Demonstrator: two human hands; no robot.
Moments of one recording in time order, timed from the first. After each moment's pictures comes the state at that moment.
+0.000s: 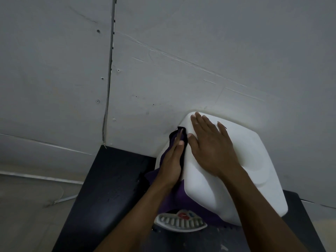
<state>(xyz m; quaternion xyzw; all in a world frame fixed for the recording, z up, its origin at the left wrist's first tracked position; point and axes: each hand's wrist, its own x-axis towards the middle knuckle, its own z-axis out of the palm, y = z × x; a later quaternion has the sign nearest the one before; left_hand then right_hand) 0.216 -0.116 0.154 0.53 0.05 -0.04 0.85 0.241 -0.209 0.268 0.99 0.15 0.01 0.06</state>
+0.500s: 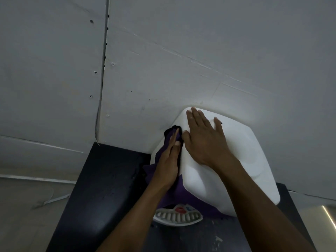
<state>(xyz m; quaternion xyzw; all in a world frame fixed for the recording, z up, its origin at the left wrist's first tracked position) 0.212 -0.118 0.142 0.55 0.01 -0.02 0.83 0.243 -0.196 0.268 0.99 0.13 -0.04 0.10</state>
